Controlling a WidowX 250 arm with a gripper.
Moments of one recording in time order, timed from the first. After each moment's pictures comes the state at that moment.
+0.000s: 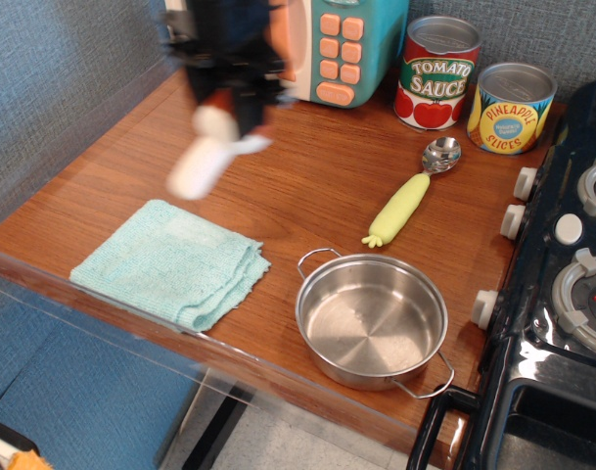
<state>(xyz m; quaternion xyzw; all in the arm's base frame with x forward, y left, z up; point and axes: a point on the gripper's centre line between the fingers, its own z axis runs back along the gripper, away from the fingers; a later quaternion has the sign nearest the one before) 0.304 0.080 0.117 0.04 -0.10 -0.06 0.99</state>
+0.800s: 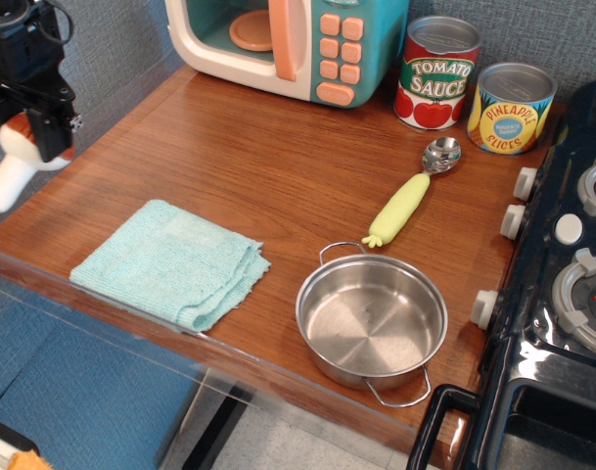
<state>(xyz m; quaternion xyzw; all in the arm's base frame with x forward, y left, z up) 0.262 0.217 0.084 0.09 -0.05 0.00 0.99</state>
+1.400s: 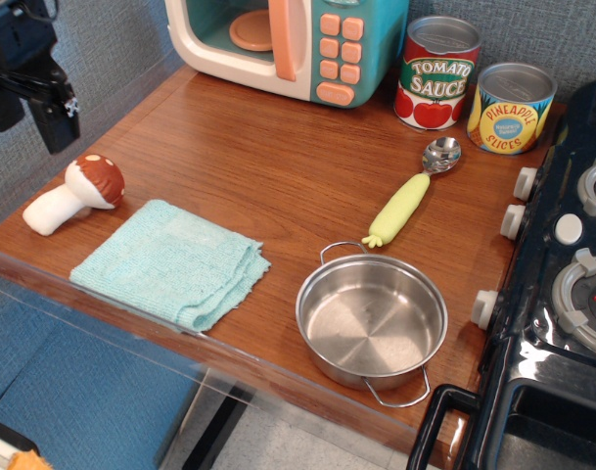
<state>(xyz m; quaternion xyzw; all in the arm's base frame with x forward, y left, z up) 0.257 0.215 0.095 0.05 -0.07 0.00 1.00</state>
